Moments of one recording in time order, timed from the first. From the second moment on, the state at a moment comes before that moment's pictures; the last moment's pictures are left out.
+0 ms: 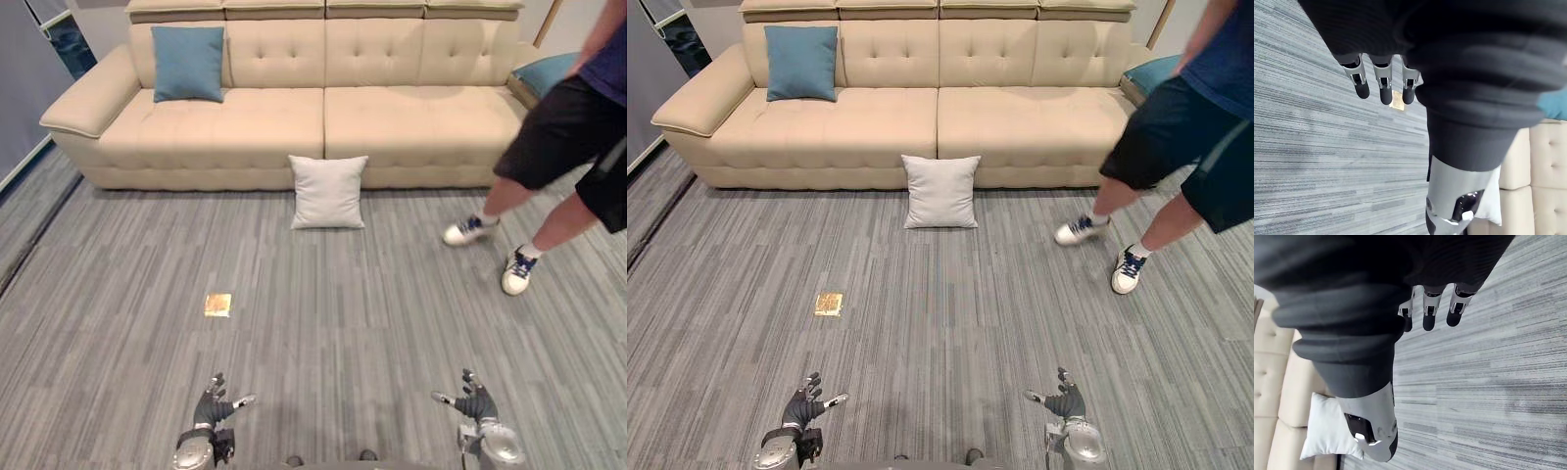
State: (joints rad) left arm 0.18 0.15 0.09 0.76 -0.12 -0.18 0.02; right arm 0.14 -0.19 -0.19 0.72 -0.03 -0.13 -0.04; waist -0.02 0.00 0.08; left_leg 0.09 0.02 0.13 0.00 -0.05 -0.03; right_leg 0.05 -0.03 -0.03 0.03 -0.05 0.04
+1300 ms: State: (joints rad) left arm 0.06 0.15 0.05 0.65 -0.17 -0.18 0.07; right arm -0.02 -0.22 -0.08 0.71 0.03 -0.13 -0.09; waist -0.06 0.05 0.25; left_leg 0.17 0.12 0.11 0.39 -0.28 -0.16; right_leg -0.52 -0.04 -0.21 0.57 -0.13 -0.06
